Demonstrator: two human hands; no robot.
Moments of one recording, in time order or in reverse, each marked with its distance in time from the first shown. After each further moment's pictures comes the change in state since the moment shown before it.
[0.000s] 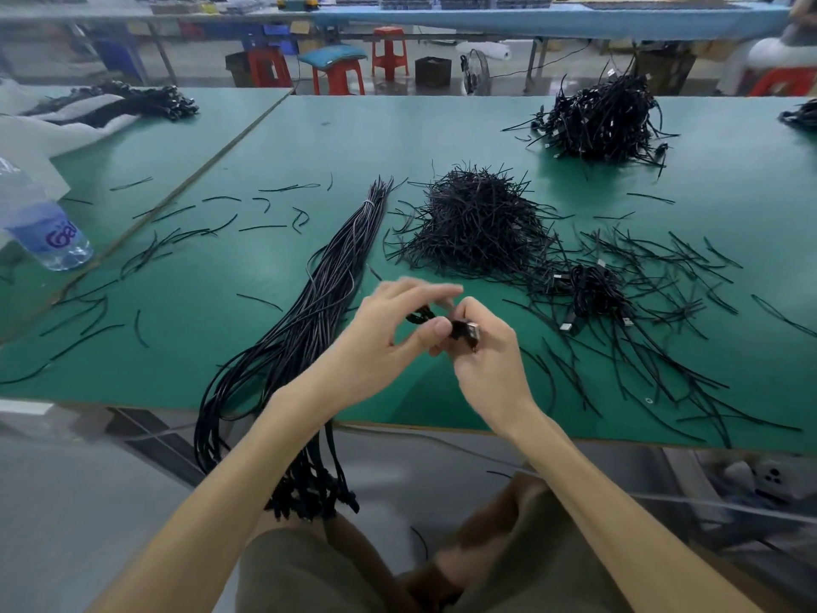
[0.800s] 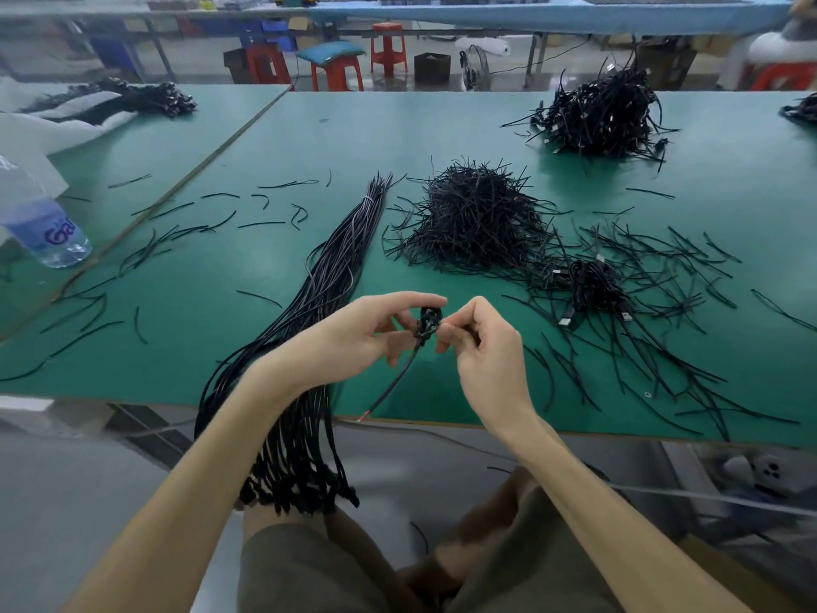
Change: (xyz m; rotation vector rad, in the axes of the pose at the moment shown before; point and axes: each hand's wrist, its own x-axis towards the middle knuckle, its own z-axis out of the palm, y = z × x) left_hand 0.001 -0.011 -0.021 -0.159 -0.308 -0.184; right_hand -0.008 0.002 0.003 0.012 0.089 0.016
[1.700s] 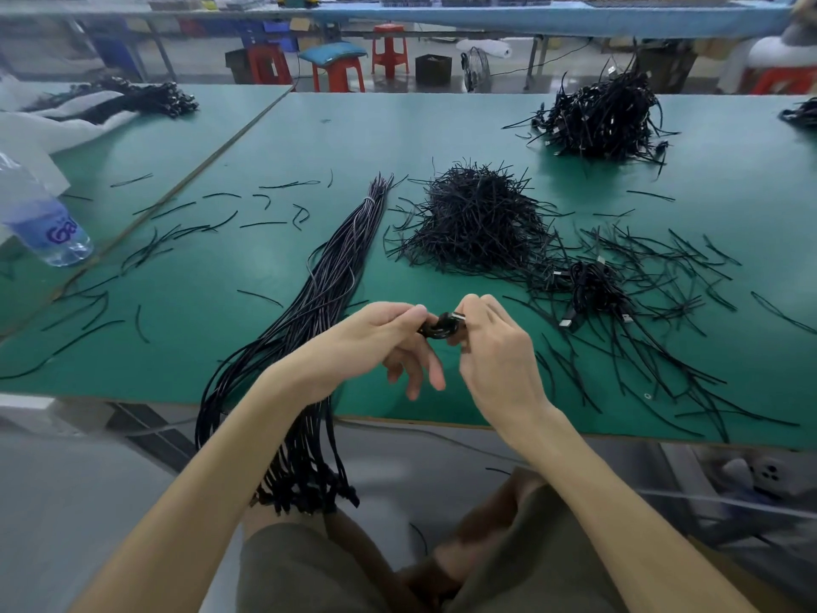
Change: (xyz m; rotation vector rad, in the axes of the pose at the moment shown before) left_hand -0.003 0.016 0.011 -0.411 -0.074 -0.136; right_hand 0.005 -0.010 -0.011 -0.608 0.011 -0.434
